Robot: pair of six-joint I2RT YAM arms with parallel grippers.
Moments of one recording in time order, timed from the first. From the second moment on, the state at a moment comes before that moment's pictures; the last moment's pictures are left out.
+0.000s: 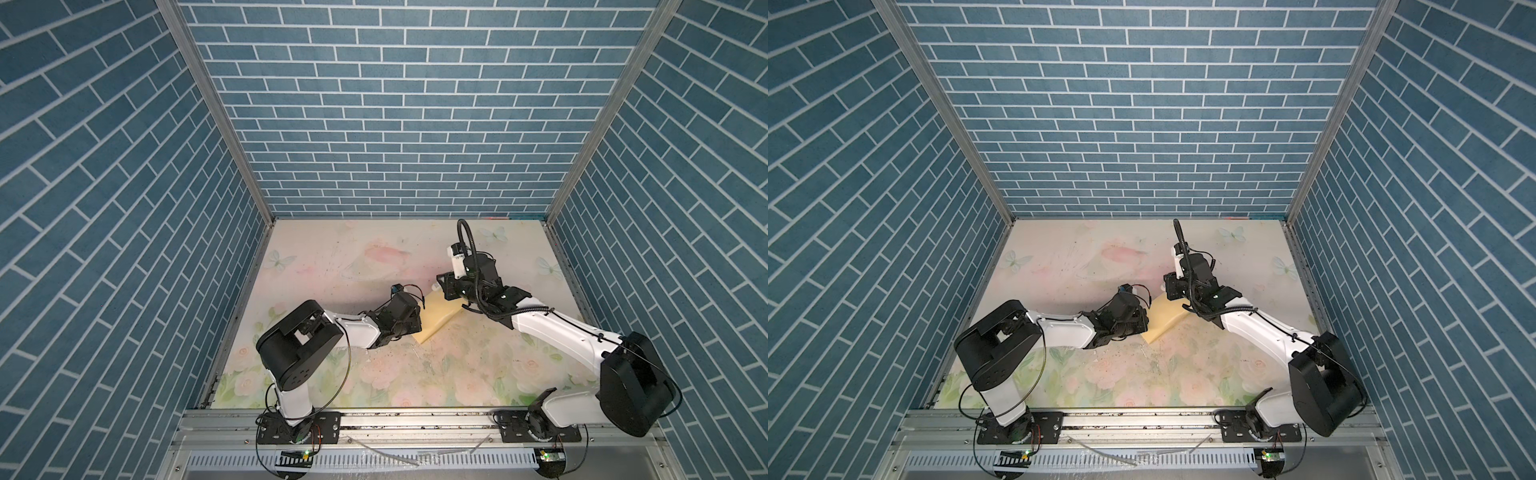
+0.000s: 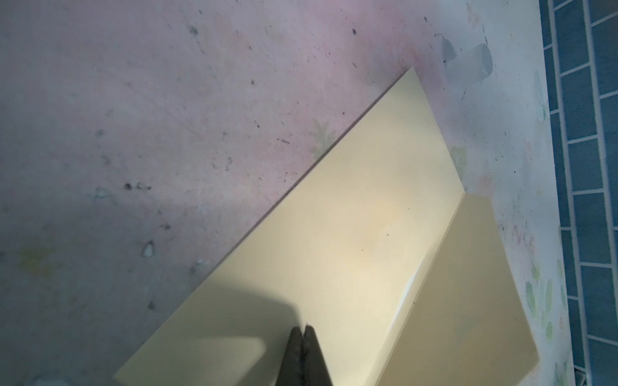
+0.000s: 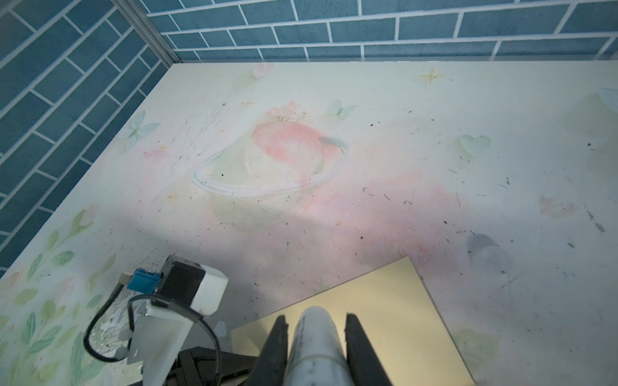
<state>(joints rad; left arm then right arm) -0.83 1.78 0.78 0.19 0.00 -0.92 0.68 1.40 0.90 -0.09 0.00 0.32</state>
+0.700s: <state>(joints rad) -0.83 1.78 0.75 0.24 0.00 -0.93 0.79 1.57 0.90 -0.10 0.07 0.28</state>
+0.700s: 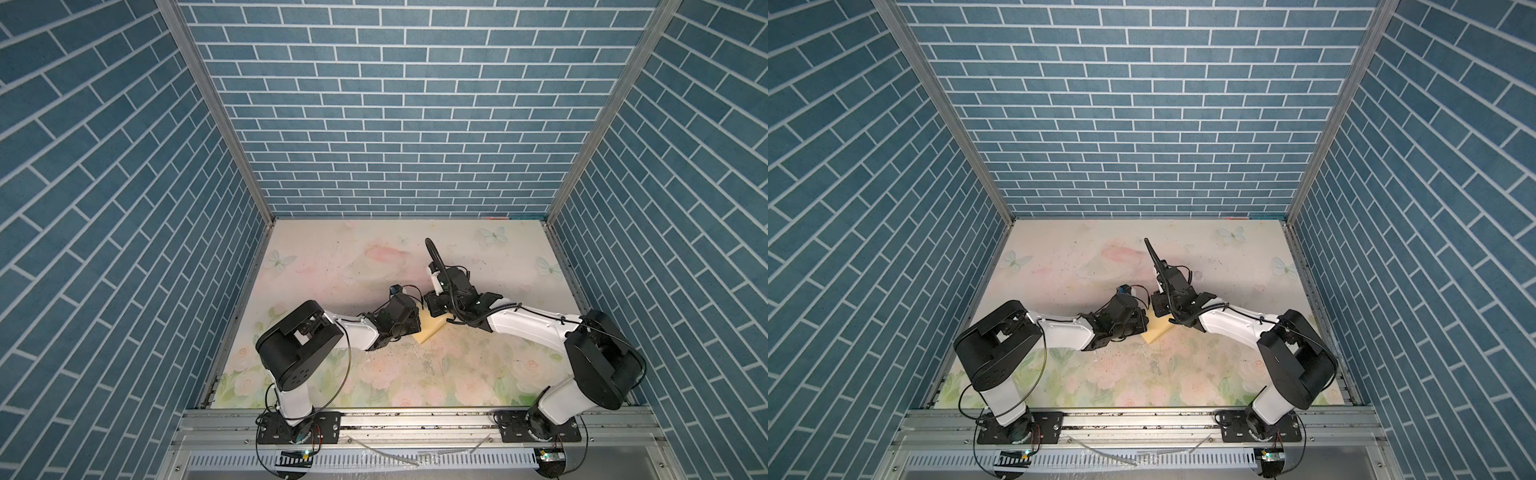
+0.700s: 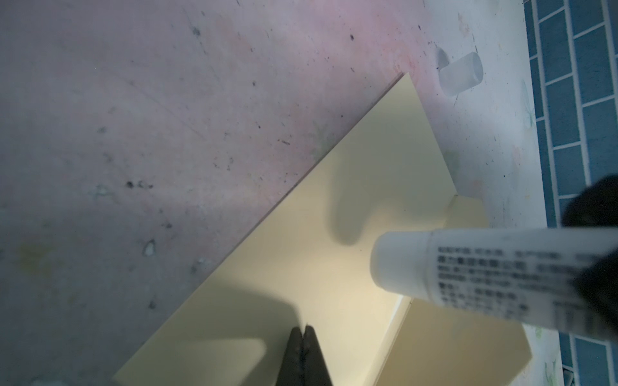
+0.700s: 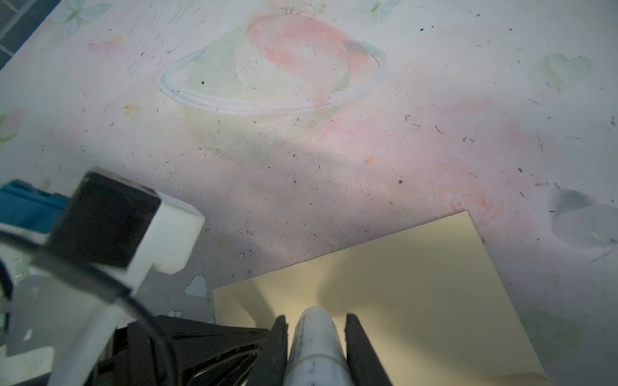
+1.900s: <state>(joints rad) -0.83 1.78 0.75 0.24 0.00 -0.94 0.80 1.64 0.91 -0.12 0.10 0.24</state>
